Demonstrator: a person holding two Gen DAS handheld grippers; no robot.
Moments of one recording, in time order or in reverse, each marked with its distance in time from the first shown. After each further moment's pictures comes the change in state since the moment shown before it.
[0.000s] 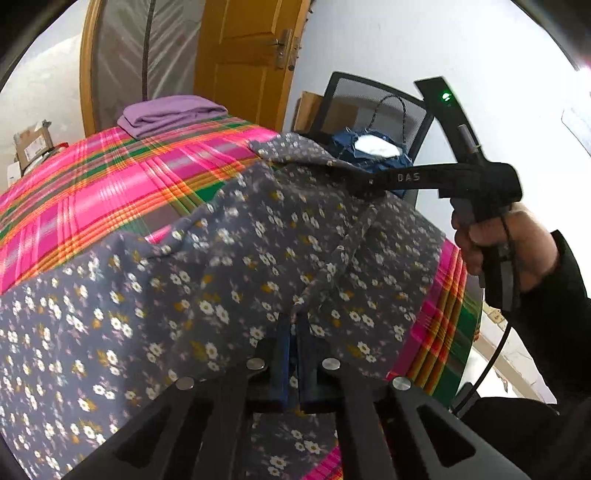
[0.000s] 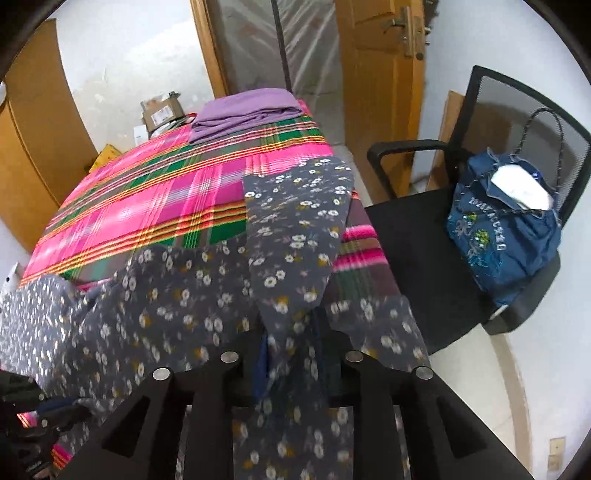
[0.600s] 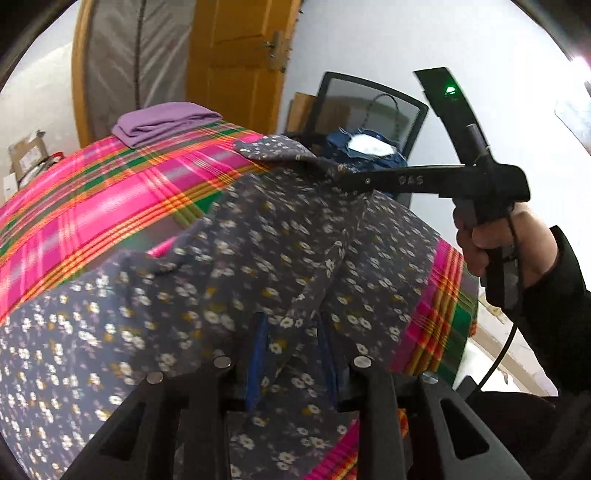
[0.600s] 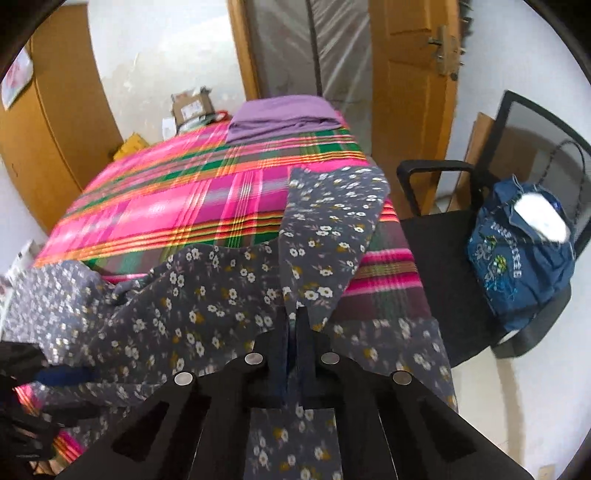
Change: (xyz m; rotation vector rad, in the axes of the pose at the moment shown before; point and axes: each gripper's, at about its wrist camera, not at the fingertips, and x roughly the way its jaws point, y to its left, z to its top) left arm -0.003 0.000 0.004 0.041 0.025 -0.025; right arm -0.017 0.018 -0.004 -0.069 -0.035 0.046
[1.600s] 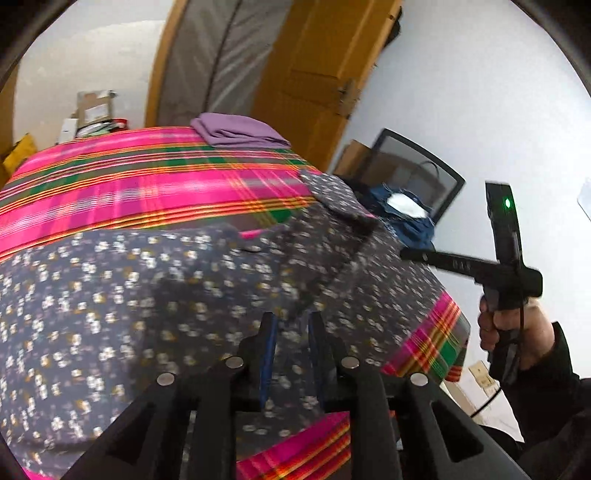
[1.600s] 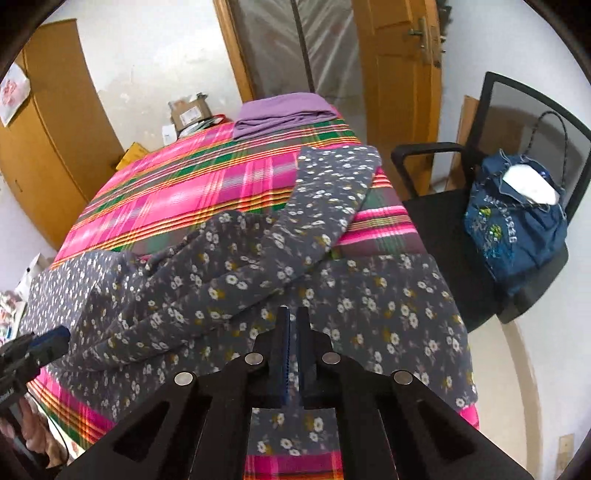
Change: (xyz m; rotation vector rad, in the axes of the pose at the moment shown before) left arm -0.068 0.031 -0.037 -0.269 -0.159 0.055; right arm -0.031 0.016 -0.031 0.060 -0.013 0.004
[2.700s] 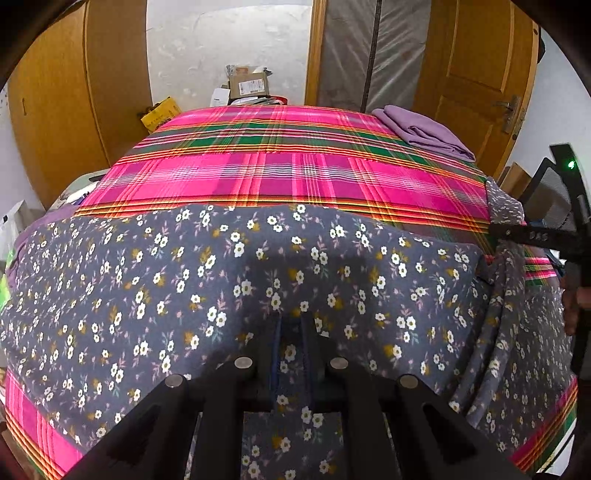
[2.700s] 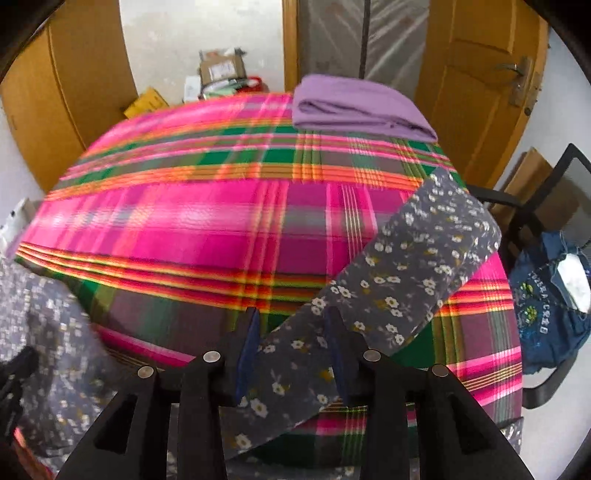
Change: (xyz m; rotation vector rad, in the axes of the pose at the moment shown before) left arm -0.005 0.116 0.002 -0.272 0.014 0.568; right arm 0.138 0.108 0.088 -0.245 0.140 -0.047
